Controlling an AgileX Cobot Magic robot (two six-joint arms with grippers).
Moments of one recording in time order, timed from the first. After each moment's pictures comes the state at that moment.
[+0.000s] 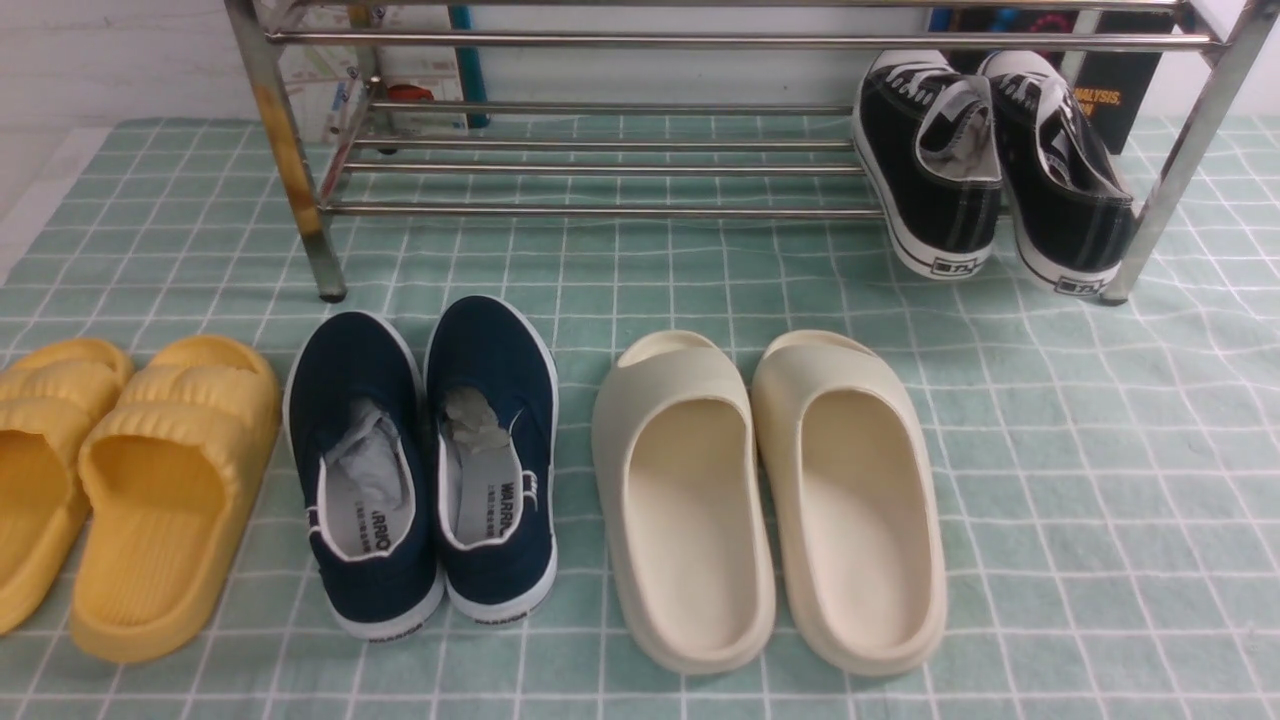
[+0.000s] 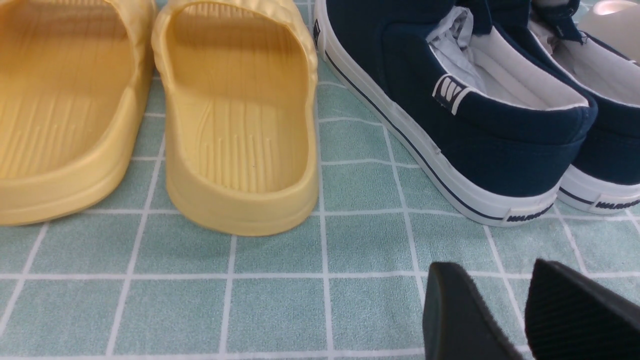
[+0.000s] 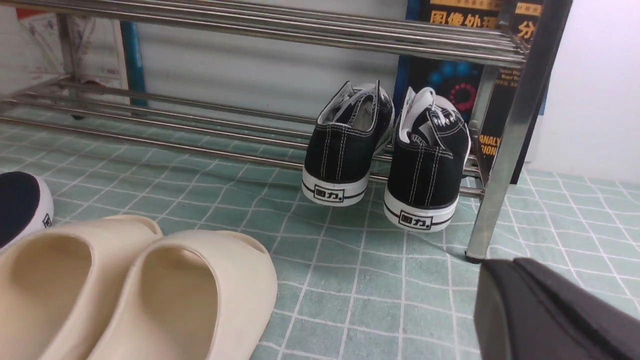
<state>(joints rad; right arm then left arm) 0.15 0.28 -0.11 0.10 -0.10 -0.12 -0.06 -0.01 0.02 -0.12 0.45 -0.01</state>
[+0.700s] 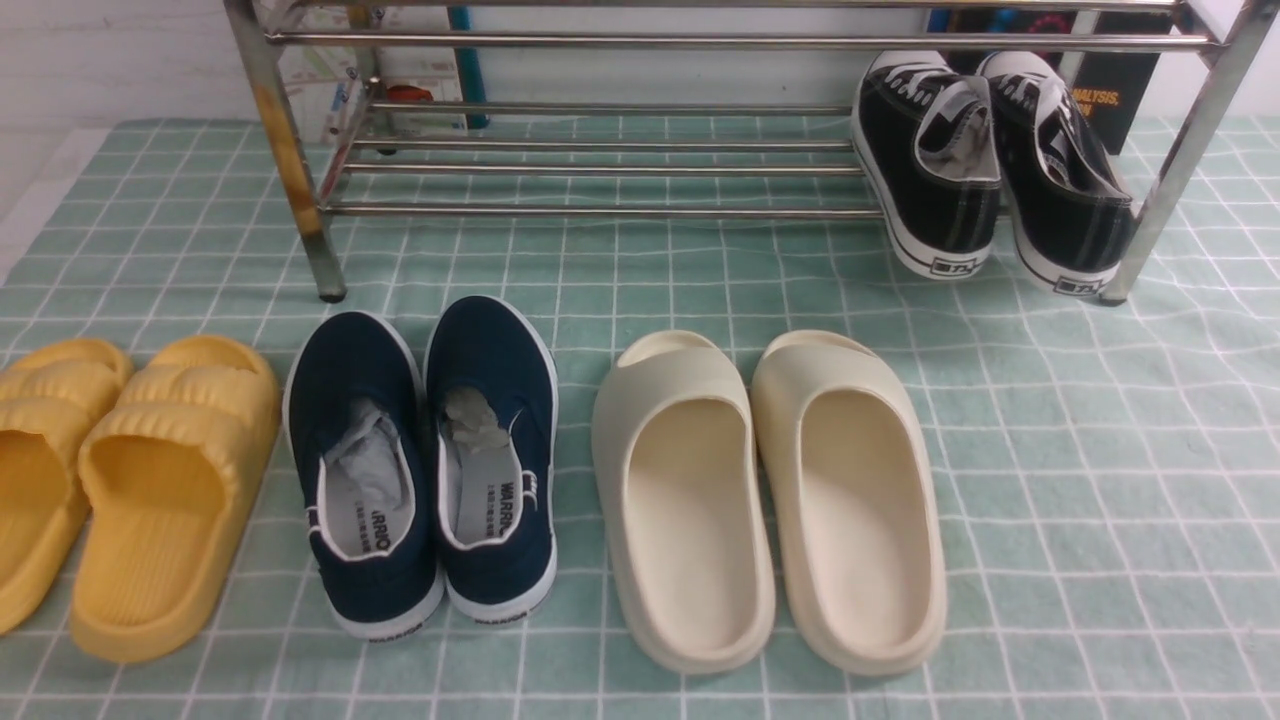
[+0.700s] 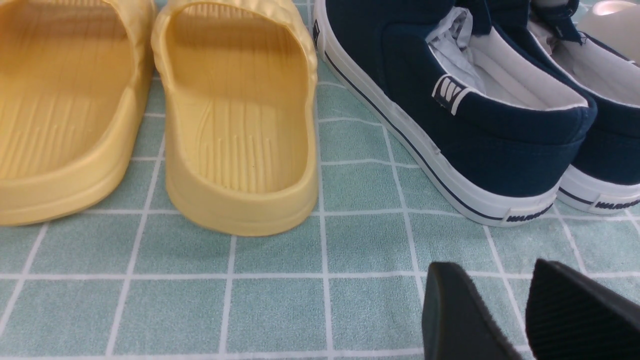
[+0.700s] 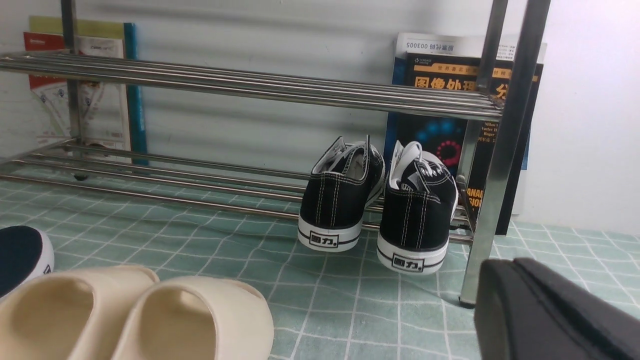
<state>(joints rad) 0.15 0.14 0.00 0.10 -0.18 -0.11 -0.06 -0.01 0.02 -0.12 0.45 -0.01</state>
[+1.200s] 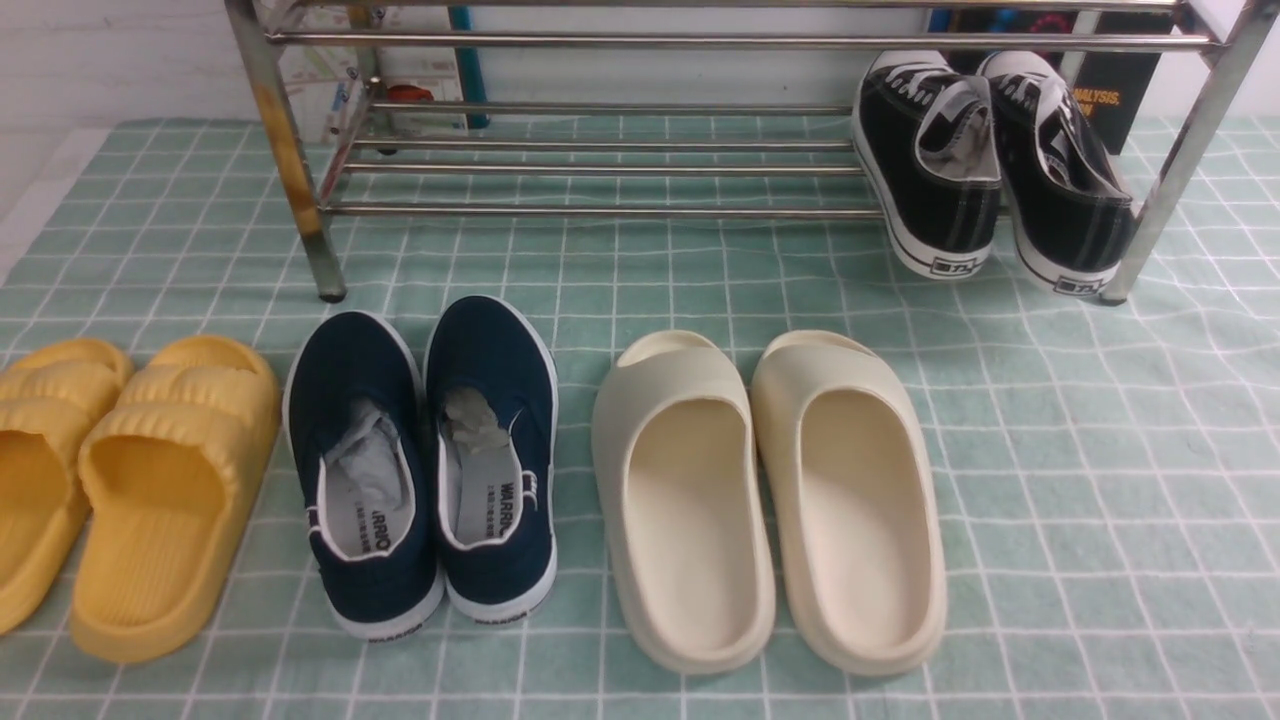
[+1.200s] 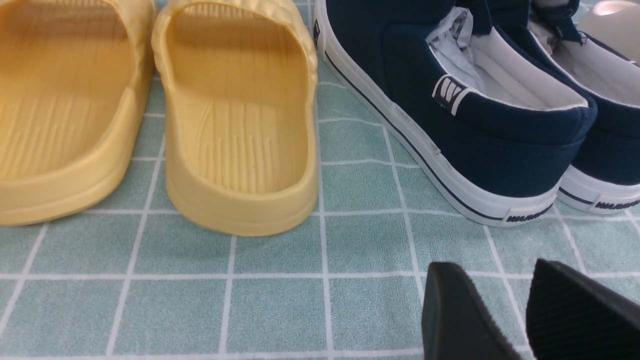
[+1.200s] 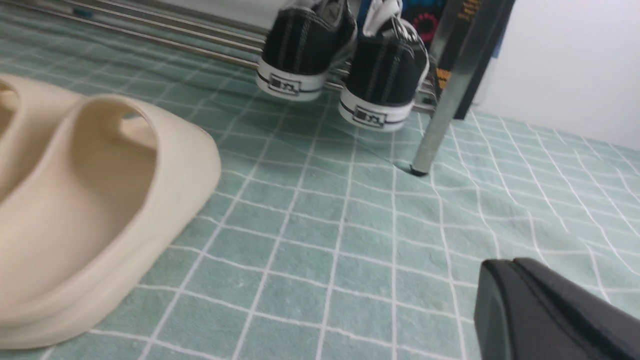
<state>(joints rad) 0.06 -0.01 0.03 -0.05 0.17 -0.11 -0.06 -0.01 0.02 -0.12 0.45 -0.01</state>
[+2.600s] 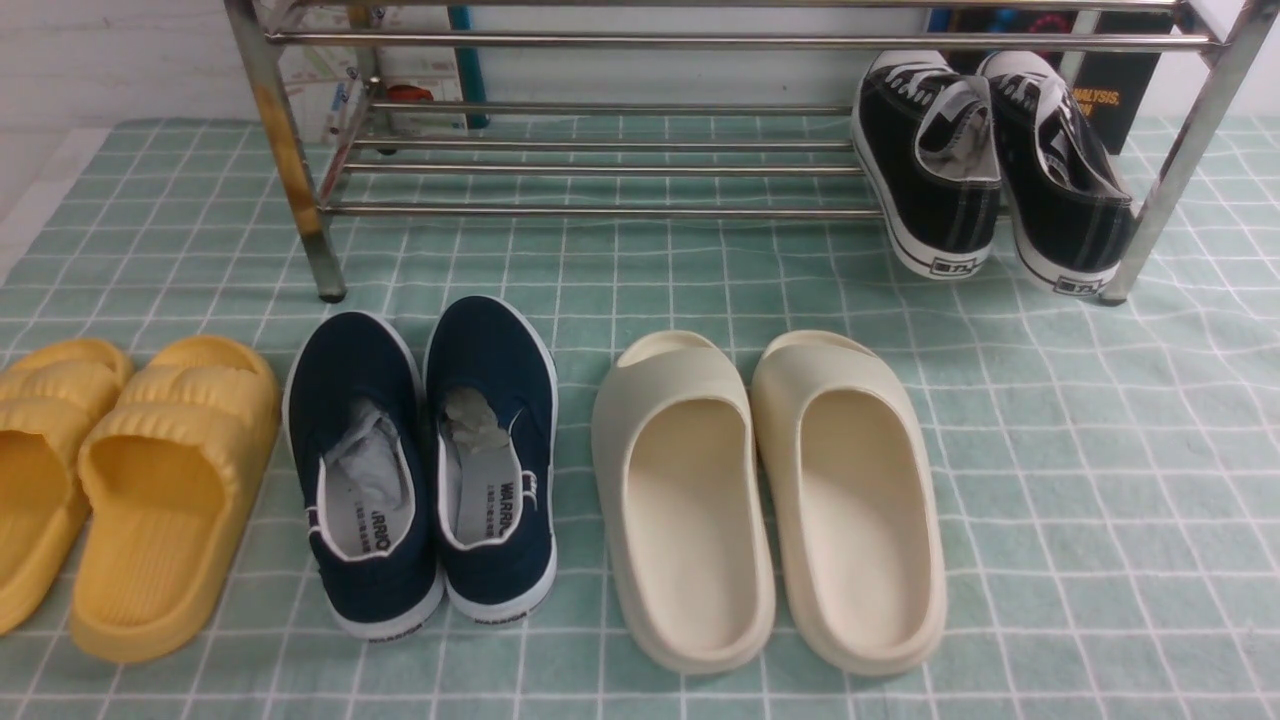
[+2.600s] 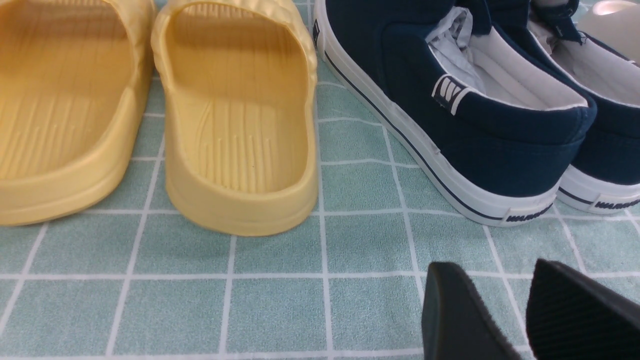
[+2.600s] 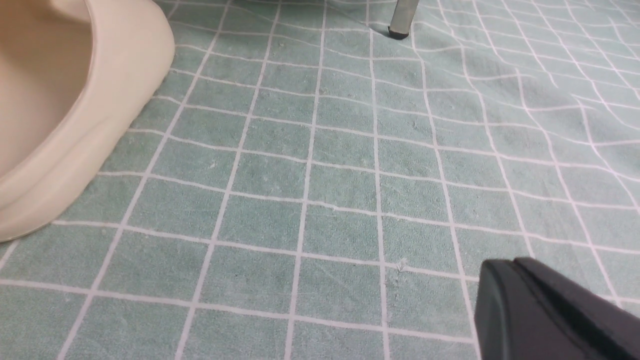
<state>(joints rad) -0.02 -0.01 0.01 -0.01 0.40 -0.11 -0.06 -0.01 0.02 -0.12 0.45 -0.01</state>
